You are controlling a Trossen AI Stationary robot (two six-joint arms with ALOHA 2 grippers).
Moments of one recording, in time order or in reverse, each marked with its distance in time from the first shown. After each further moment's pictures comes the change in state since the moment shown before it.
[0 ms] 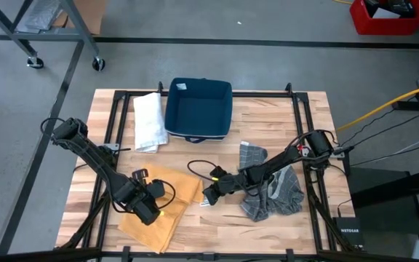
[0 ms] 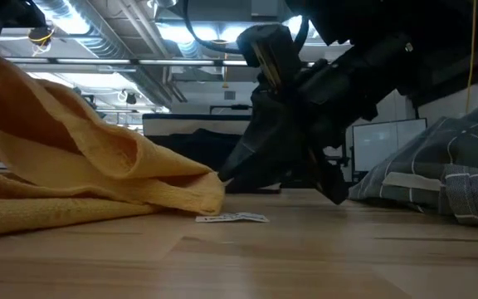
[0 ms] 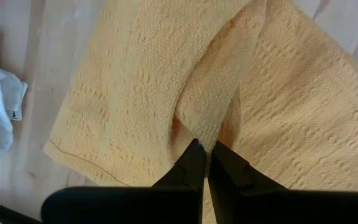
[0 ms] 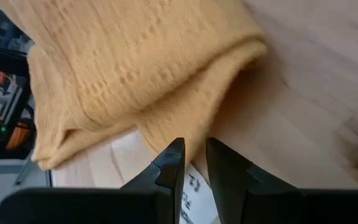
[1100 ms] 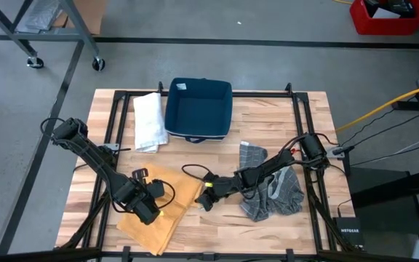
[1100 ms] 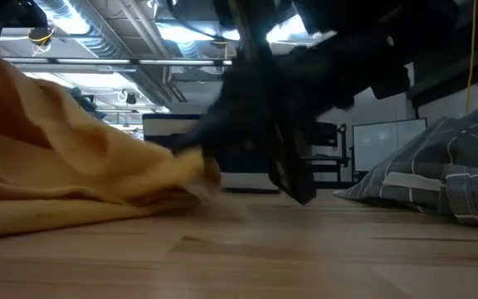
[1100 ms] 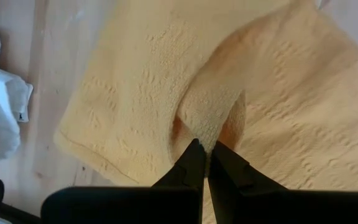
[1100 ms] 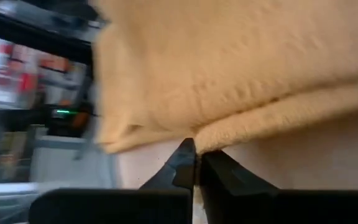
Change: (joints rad) left arm 0.000 0.000 0.000 -0.015 -0.001 0.024; right arm 0.010 0.081 0.092 0.155 -0.135 0.018
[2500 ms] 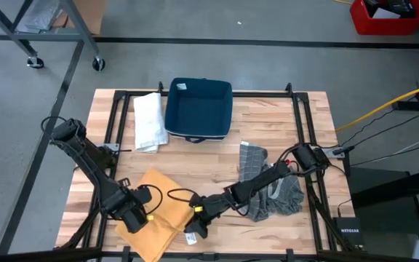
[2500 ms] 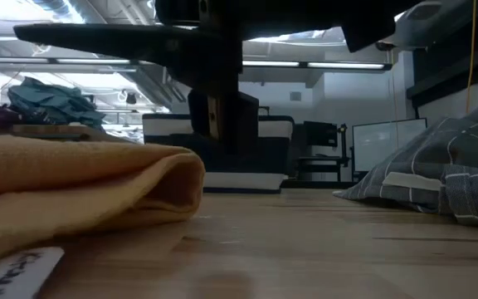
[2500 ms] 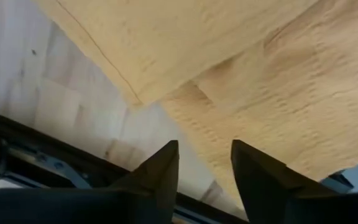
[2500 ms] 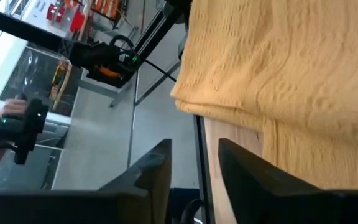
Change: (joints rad) left arm -0.116 -0.002 0.000 -0.074 0.271 -0.311; right arm 0.105 0.122 0.313 -0.068 -0.145 -0.120
